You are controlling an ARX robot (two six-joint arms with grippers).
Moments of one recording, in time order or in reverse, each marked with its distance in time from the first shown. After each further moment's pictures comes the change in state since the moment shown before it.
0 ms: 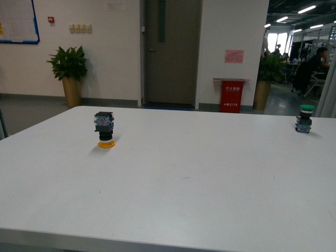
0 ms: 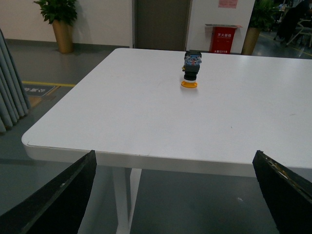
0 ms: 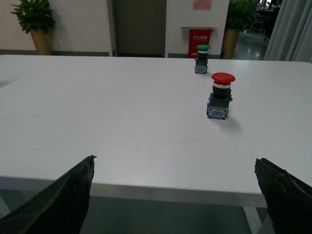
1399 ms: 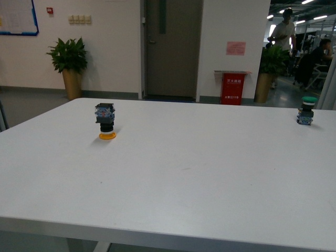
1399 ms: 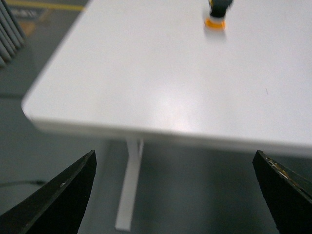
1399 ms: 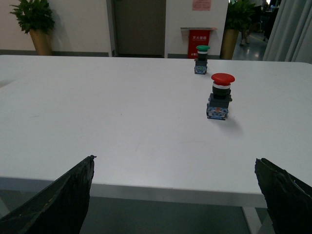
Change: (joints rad) left arm 0.136 0.690 0.362 -0.025 0.119 0.078; right arm 0.000 -0.001 0.000 0.000 0.000 0.000
